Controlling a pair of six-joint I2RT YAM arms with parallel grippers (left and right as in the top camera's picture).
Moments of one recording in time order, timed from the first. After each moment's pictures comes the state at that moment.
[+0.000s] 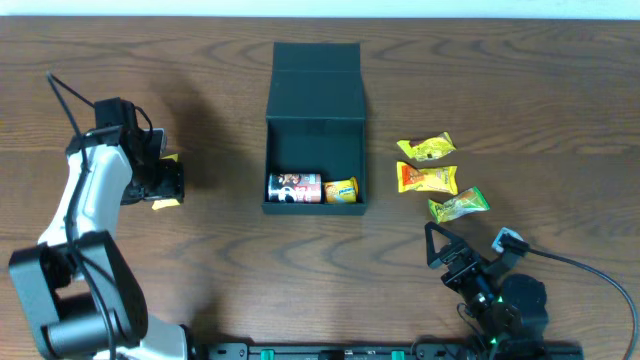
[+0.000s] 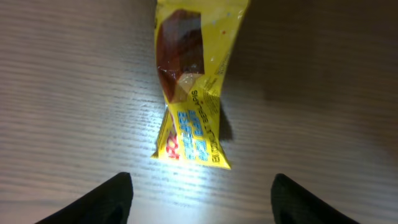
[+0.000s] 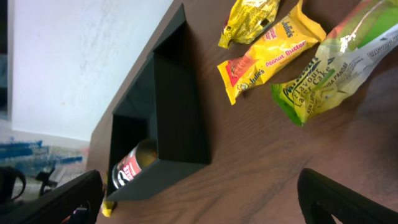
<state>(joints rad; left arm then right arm) 0.23 1.71 1.13 -0.88 0.03 0.13 0.12 0.01 0.15 -0.55 -0.23 0.95</state>
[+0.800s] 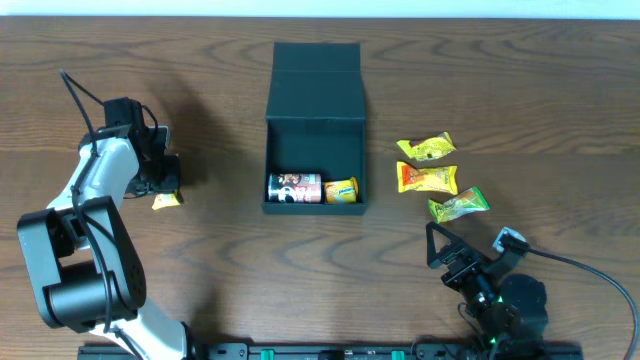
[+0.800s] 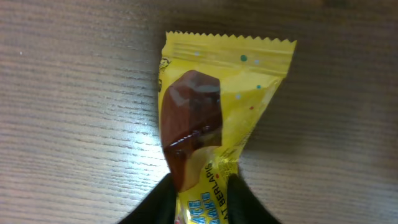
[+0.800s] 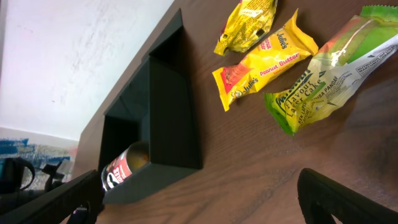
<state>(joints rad) 0.23 1.83 1.13 -0.73 0.02 0.14 0.12 0.01 0.15 -0.55 -0.20 0.91</state>
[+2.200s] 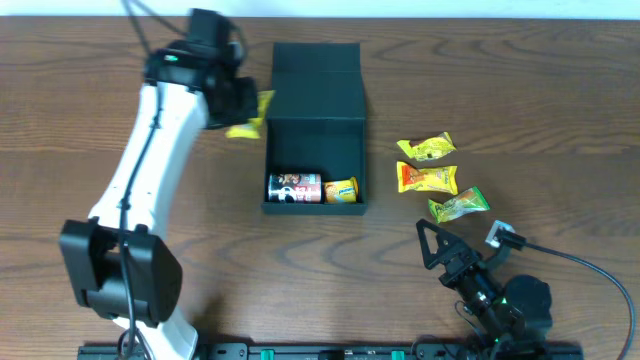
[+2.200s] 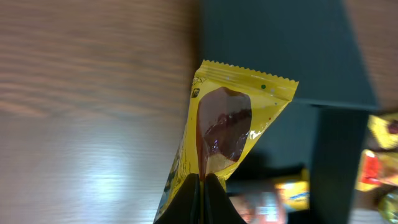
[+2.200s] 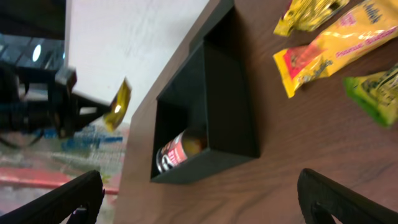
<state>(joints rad) -0.23 1.84 1.71 -1.05 0.13 -0.34 0.12 0.04 0.15 -0.41 -0.38 1.02</state>
